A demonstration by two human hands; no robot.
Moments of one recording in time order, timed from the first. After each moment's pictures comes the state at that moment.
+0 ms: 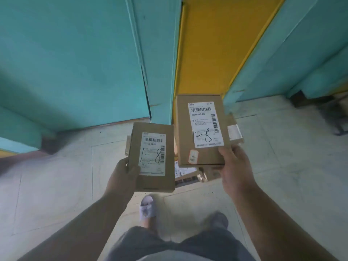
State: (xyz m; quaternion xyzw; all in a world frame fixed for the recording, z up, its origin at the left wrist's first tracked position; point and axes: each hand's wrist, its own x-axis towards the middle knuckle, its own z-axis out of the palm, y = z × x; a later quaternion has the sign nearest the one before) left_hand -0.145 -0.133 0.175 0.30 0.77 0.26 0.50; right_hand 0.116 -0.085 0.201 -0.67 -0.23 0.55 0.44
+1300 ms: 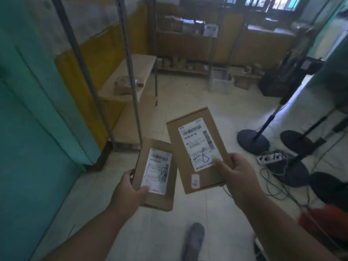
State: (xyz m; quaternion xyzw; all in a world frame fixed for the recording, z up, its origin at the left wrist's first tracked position) left_hand 0.844 0.051 0.281 0.77 0.36 0.04 0.52; right_hand 0.966 -0.196 0.355 -0.76 -0.02 0.12 0.64
